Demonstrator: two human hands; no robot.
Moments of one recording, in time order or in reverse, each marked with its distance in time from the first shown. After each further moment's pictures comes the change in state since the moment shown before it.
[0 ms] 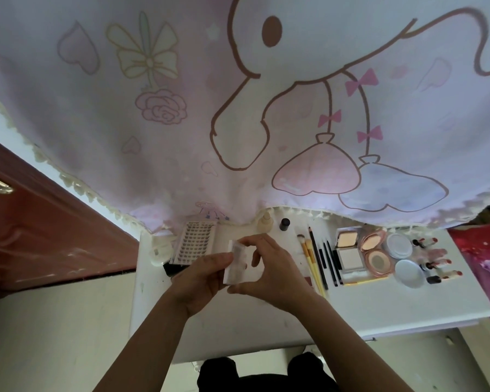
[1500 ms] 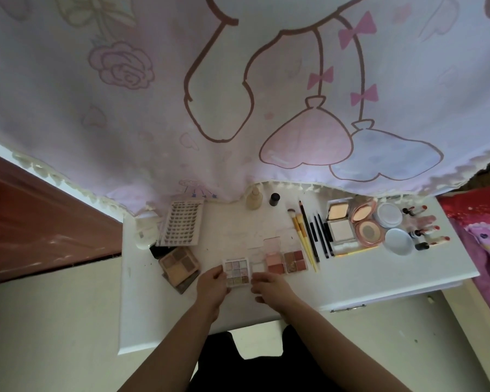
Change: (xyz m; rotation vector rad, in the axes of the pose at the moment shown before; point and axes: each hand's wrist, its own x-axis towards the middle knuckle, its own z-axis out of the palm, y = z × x) left_hand 0.046 -0.143 -0.033 0.494 0.548 -0.216; right_hand -0.043 0.100 0.095 0.679 -0.078 0.906
